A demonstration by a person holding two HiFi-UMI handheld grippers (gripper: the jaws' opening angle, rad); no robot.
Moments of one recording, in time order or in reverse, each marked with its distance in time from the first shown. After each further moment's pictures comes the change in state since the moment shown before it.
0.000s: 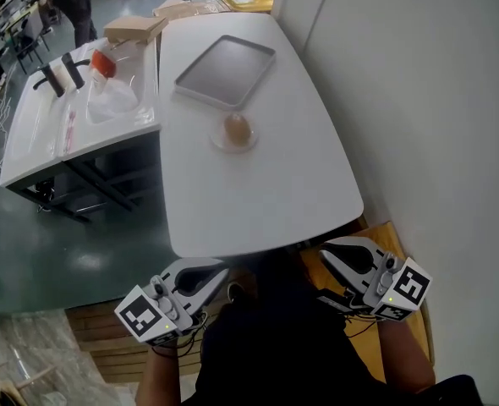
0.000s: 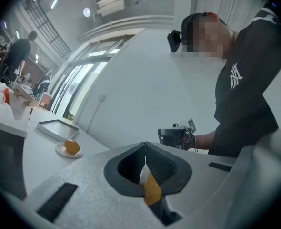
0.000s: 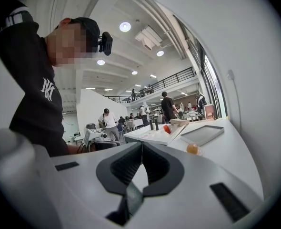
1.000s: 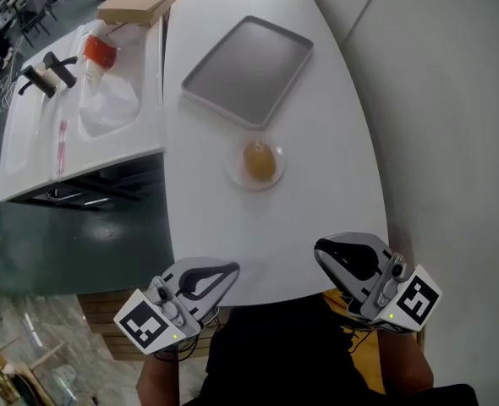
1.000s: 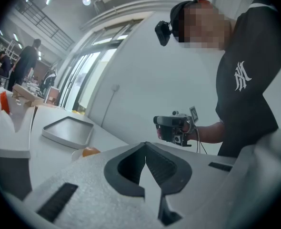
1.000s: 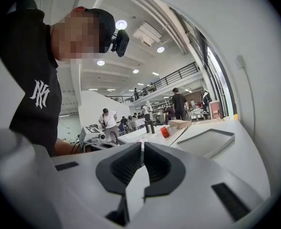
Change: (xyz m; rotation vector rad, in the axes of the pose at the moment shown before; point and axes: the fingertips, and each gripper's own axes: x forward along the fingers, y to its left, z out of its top) left arm 0.078 0.187 0.026 -0.047 0.187 0.104; right arm 0.156 -0.163 0.046 0.022 0.018 0.079
